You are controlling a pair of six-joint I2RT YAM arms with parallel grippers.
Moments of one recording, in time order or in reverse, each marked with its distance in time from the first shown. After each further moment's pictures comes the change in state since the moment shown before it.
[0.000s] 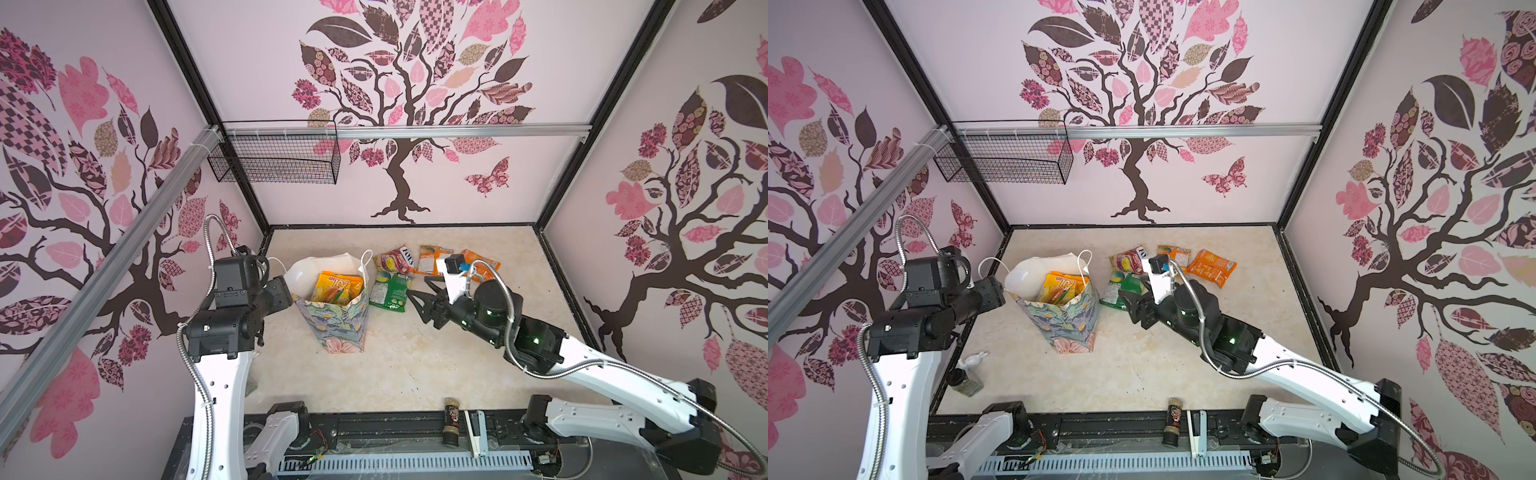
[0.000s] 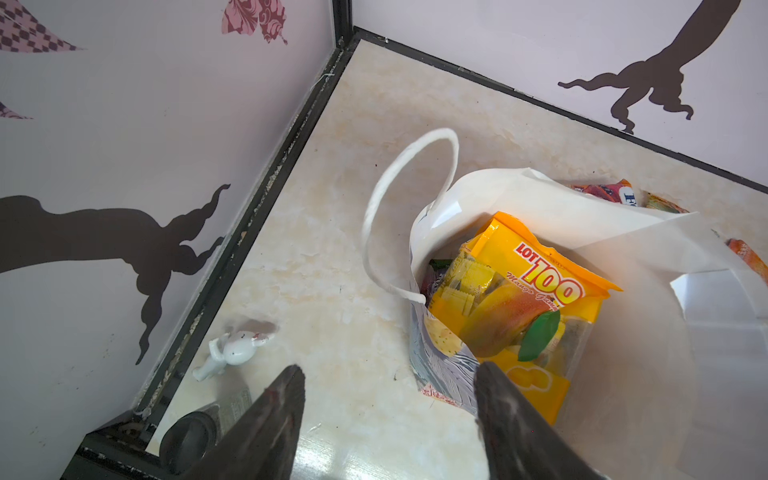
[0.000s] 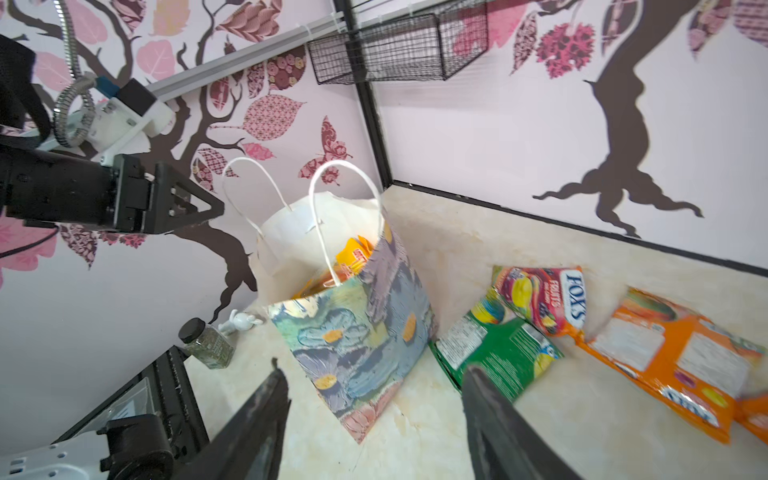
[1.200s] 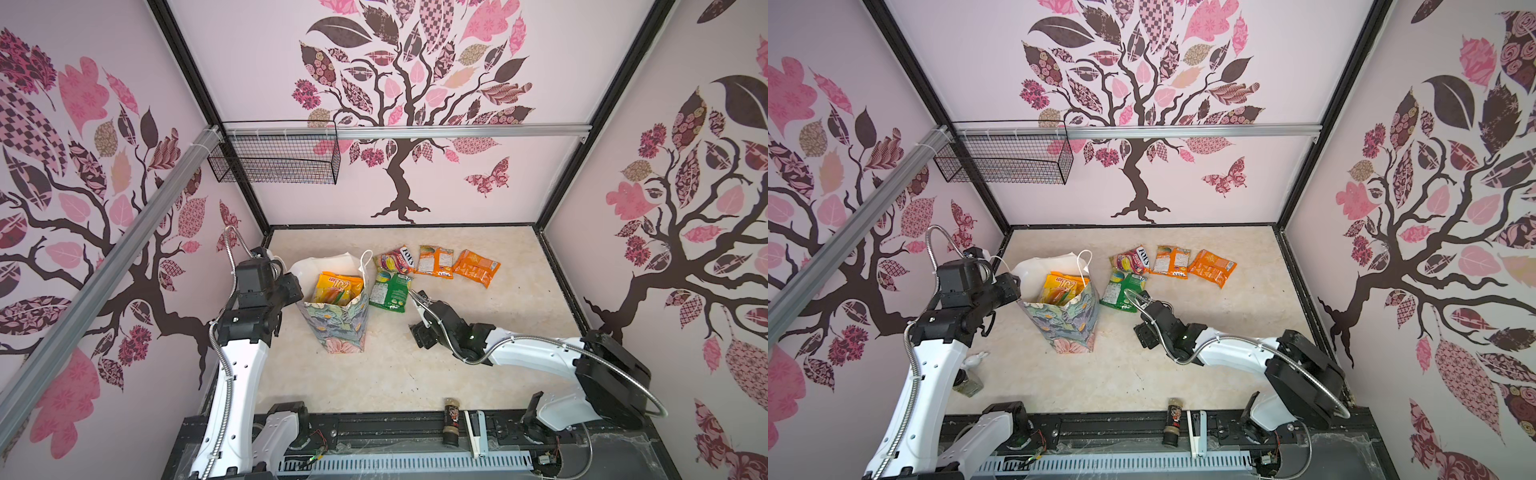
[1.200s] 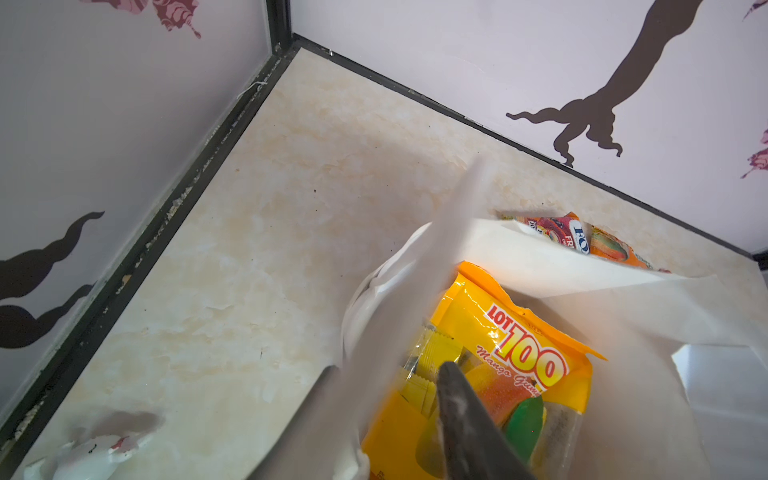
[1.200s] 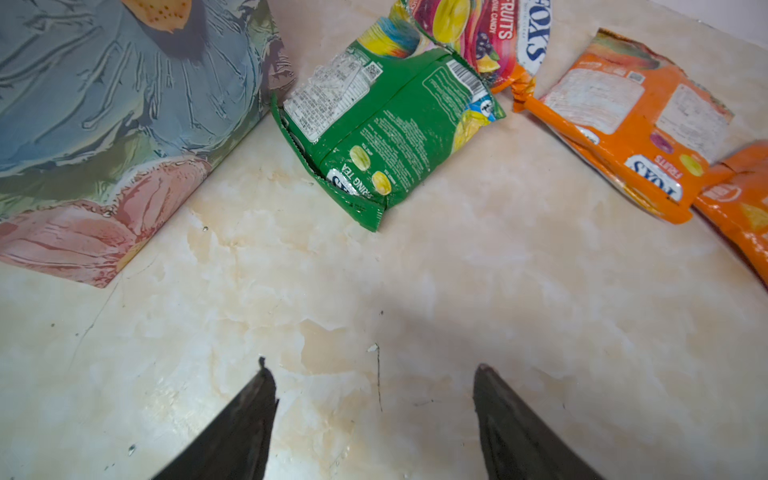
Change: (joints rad) left arm 0.003 0.005 -0.316 0.440 0.152 -0.067; right arm -0.087 0.492 -0.184 0.090 0.066 -0.146
